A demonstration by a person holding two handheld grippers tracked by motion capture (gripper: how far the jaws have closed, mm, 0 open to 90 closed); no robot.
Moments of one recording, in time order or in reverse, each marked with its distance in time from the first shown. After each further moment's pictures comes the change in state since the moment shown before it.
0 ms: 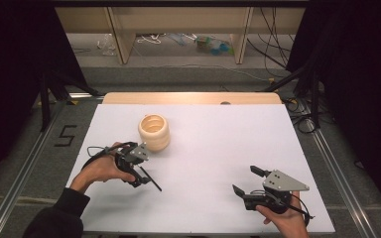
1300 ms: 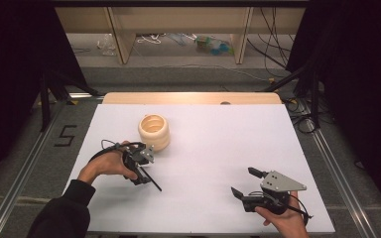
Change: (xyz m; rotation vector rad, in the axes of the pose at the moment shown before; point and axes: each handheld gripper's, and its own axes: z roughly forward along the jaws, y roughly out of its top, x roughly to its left) left arm 0.014 0.007 0.022 0.173 -0.054 0.137; right arm 0.003 -0.001 0.003 0.013 0.026 -0.014
